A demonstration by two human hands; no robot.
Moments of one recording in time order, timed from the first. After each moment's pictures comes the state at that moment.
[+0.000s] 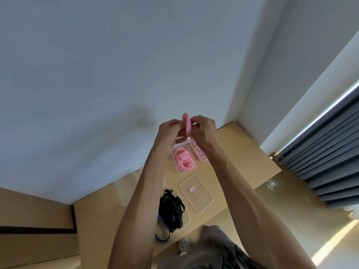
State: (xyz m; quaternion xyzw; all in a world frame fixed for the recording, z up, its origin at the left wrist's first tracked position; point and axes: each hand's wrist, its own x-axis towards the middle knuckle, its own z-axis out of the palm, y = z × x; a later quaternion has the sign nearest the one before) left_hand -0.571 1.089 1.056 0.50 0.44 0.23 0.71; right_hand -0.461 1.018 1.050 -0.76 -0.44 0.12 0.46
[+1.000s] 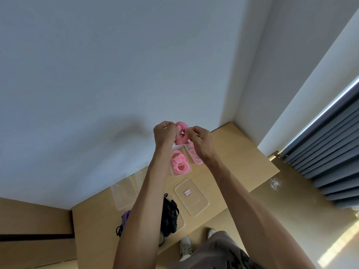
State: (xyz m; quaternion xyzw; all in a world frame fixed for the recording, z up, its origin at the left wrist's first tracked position) left_hand -0.518 1.072 1.061 0.51 0.56 0.31 0.57; right_hand -0.423 0.996 1.015 -0.70 -0.36 0.28 0.55
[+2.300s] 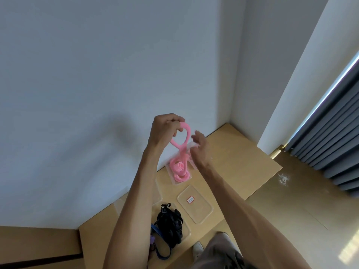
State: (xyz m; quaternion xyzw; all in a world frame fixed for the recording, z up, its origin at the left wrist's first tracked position) left_hand -0.494 1.080 1.110 0.74 0.40 0.24 0.49; right_hand -0.413 0.985 1.000 -0.72 -0.23 0.32 0.57
